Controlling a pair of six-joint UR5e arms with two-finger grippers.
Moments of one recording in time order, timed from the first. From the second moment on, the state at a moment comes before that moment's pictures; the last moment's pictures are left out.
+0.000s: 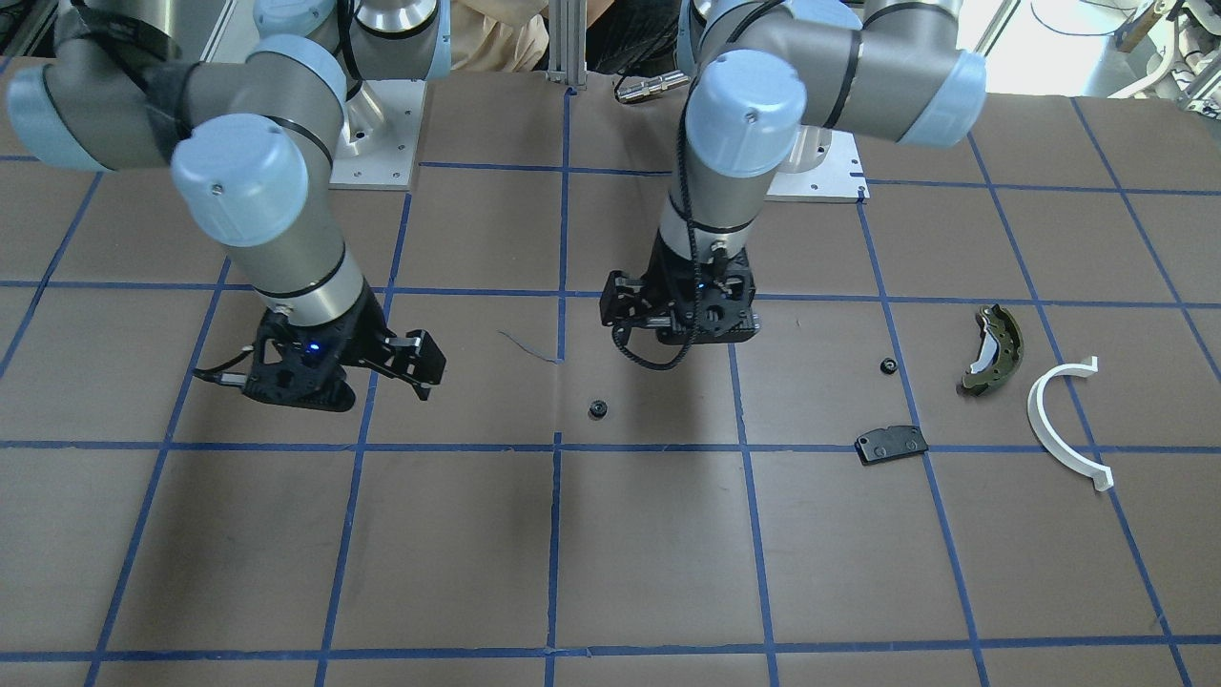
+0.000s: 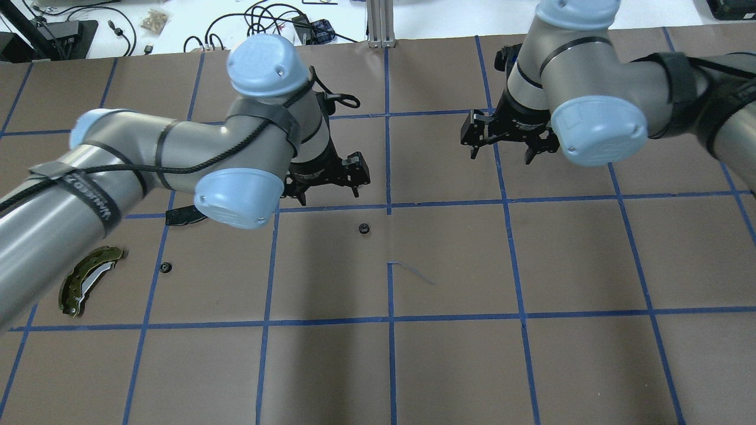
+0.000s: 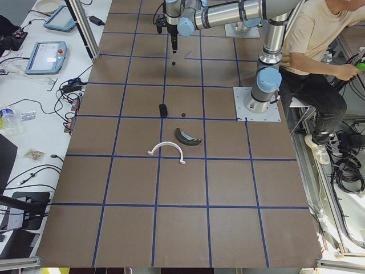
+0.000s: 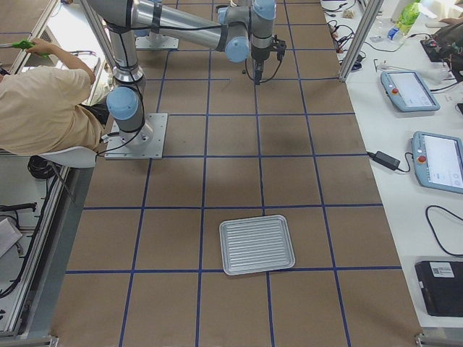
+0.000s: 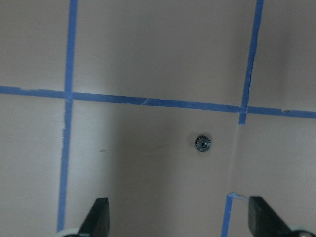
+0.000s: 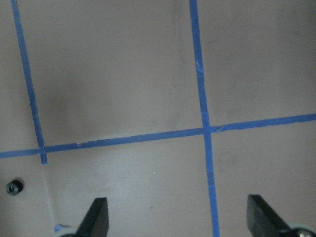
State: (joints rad) left arm -1.87 -1.81 -1.80 -1.08 1.53 -0.40; right arm 1.59 -1.43 1.72 -1.88 -1.53 0.13
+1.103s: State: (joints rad) left arm -1.93 -2.06 -1.80 -0.90 1.54 -0.42; right arm 1.53 -1.55 1.60 -1.51 -1.59 0.04
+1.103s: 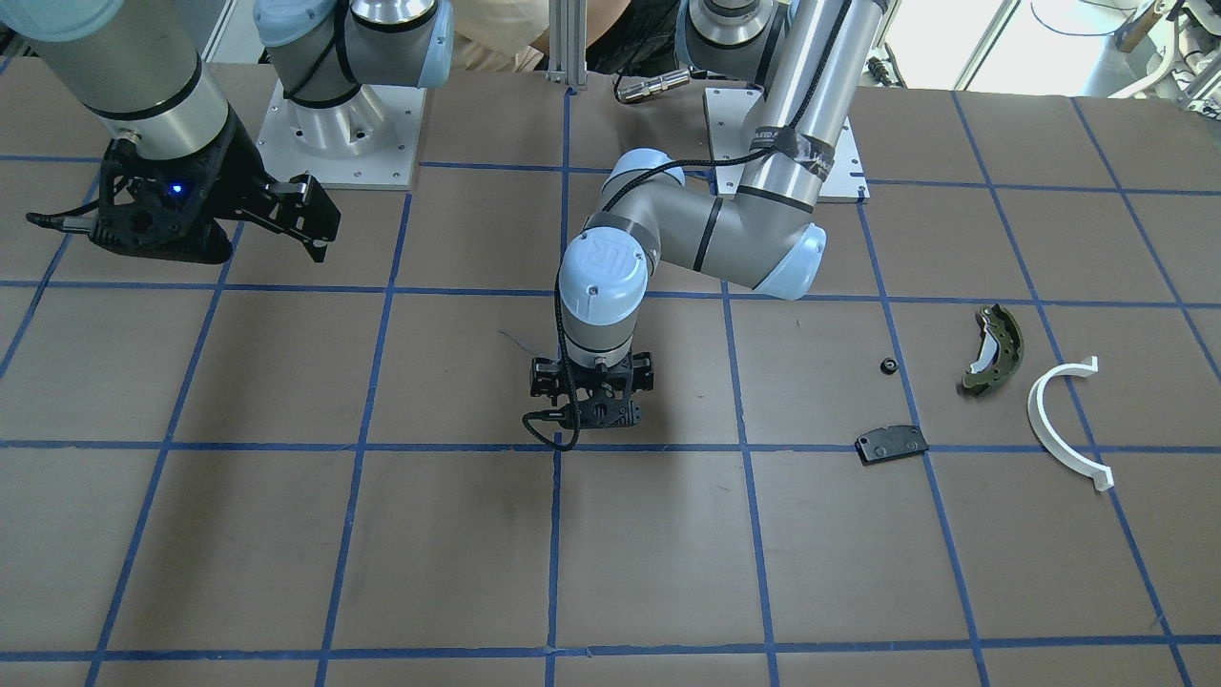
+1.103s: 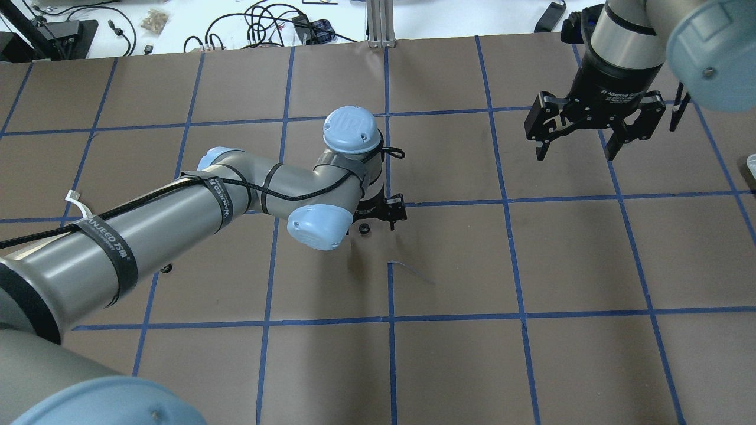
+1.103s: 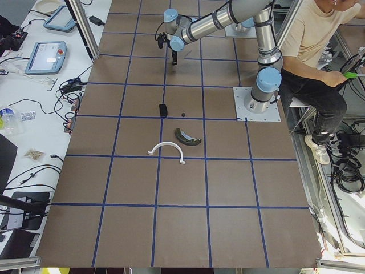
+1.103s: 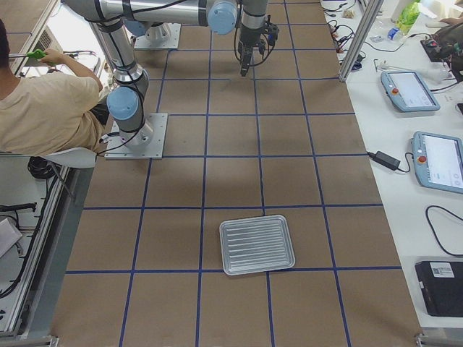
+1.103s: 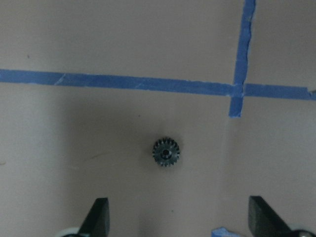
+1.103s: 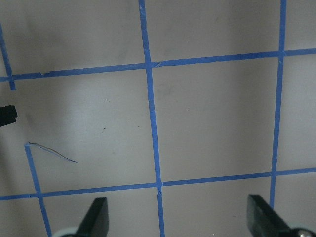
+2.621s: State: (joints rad) left arm -1.88 -2.02 -1.80 -0.95 1.58 -0.35; right arm 1.54 -1.58 1.63 -1.51 -1.59 0.04
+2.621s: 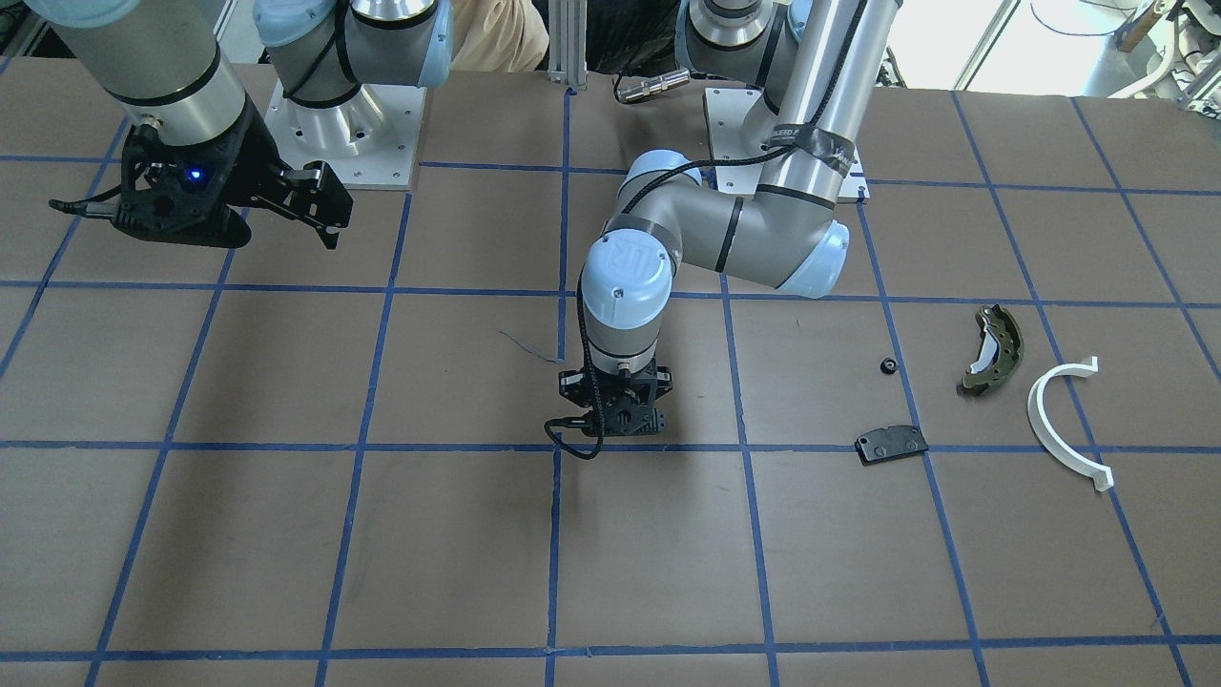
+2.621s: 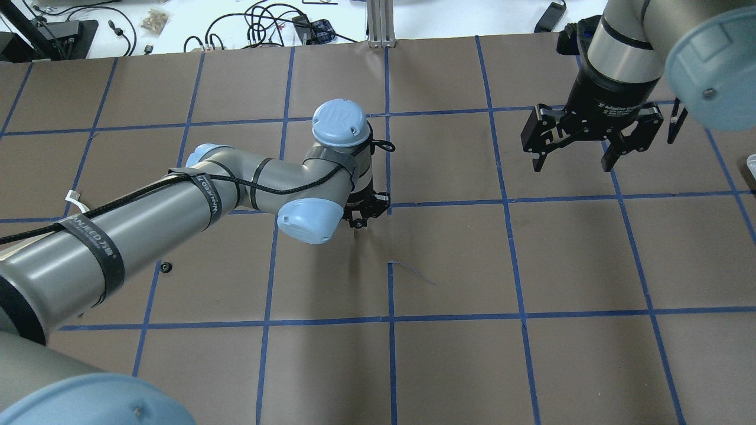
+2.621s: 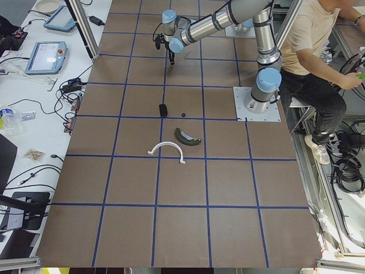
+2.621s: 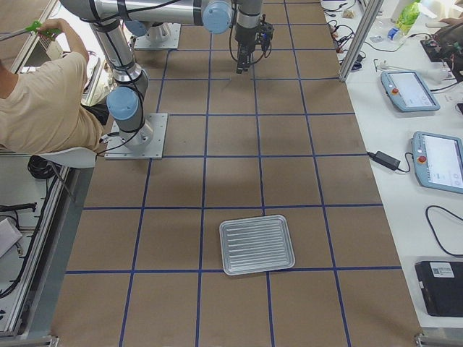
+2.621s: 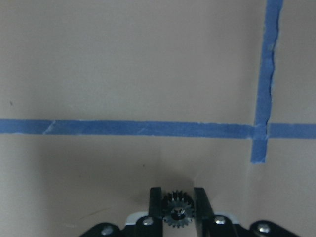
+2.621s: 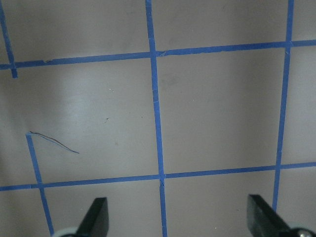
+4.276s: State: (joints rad) left arm -1.10 -1.76 -2.10 -0.98 1.69 0.51; right arm 1.54 -1.58 1.64 -1.51 -1.59 0.02
